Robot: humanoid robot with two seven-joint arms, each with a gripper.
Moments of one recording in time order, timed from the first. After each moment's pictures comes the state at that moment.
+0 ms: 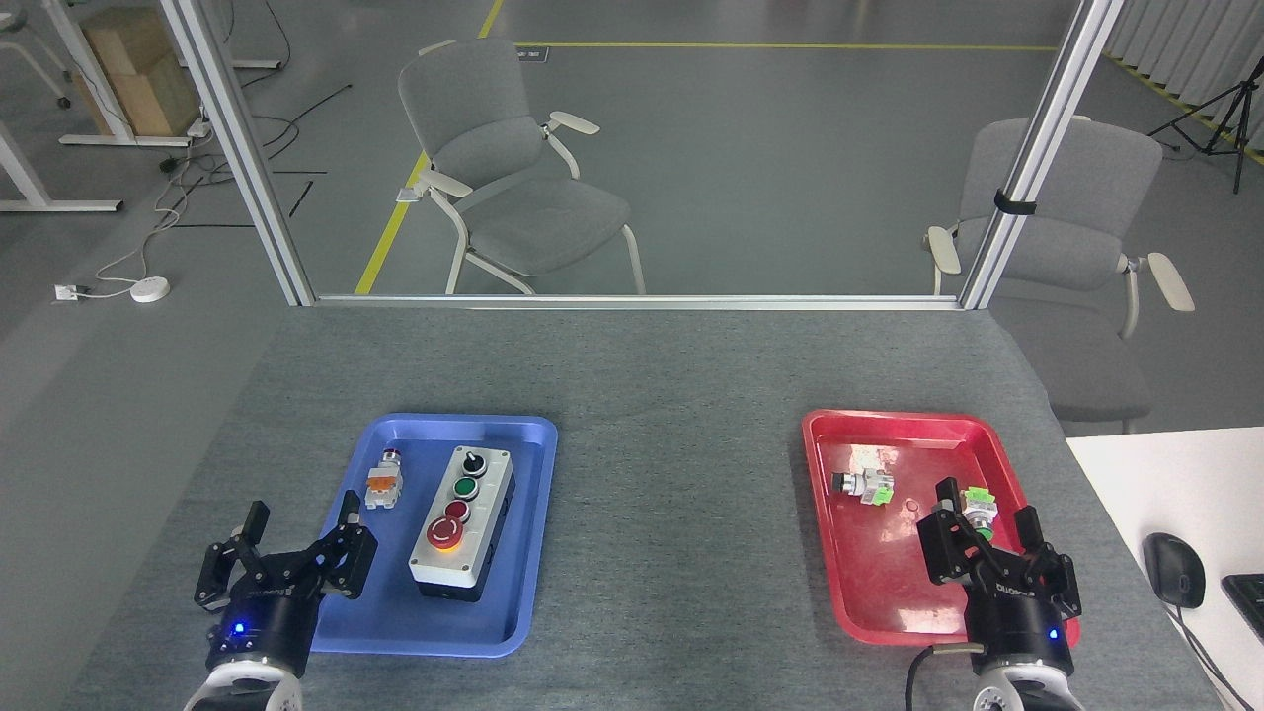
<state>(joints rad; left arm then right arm) -0.06 0.17 0.05 -1.44 -1.23 -0.02 0.15 -0.07 0.02 -0.25 -1.45 1.14 -0.16 -0.09</state>
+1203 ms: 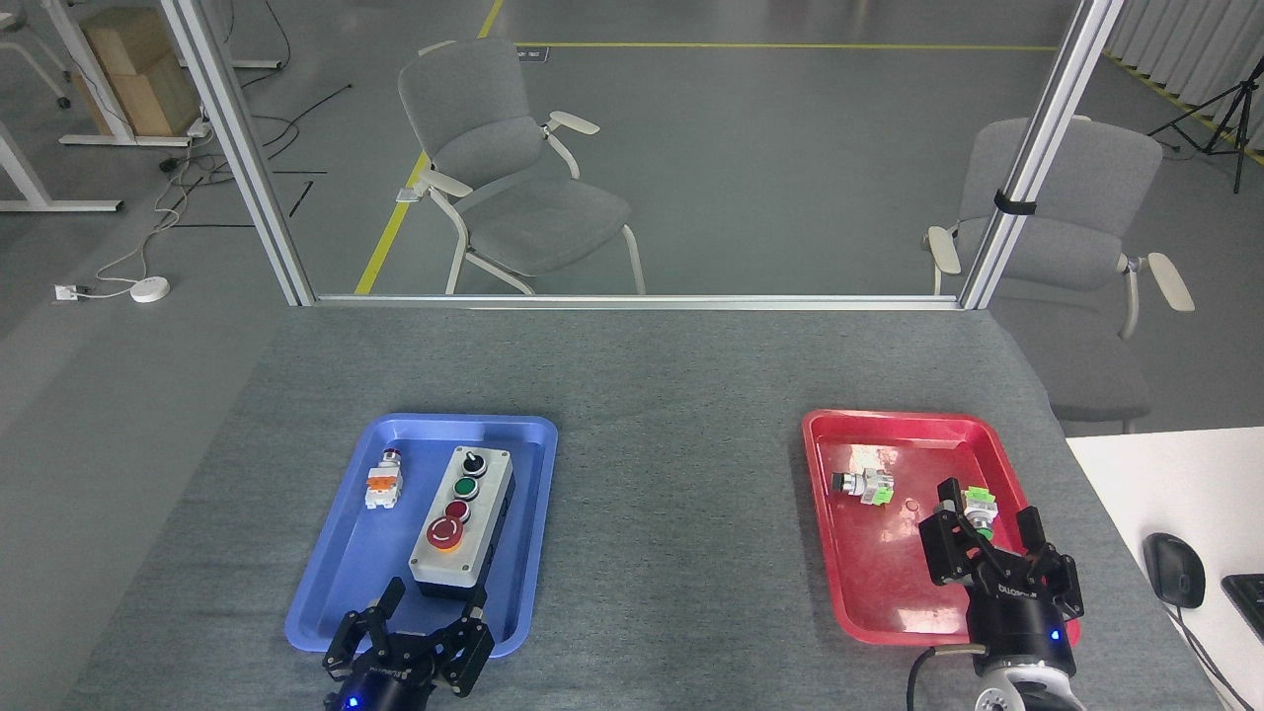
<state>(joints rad) 0.02 0.11 -0.14 -1.39 -1.24 -0.12 0.13 -0.06 0.01 -0.25 -1.45 1.14 -0.16 -0.10</state>
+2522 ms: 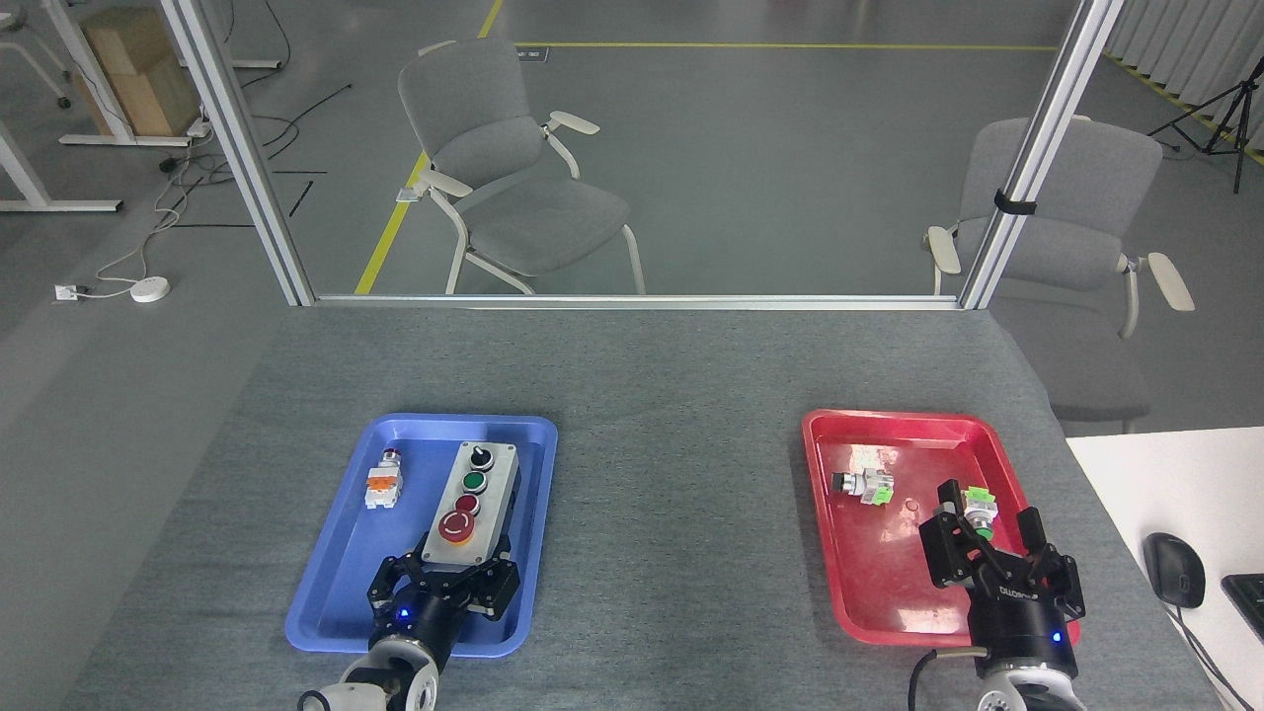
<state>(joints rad) -0.31 0.07 -0.22 -0.94 -1.24 -0.05 0.13 -0.06 0.01 -0.25 -1.45 1.15 -0.18 -0.10</state>
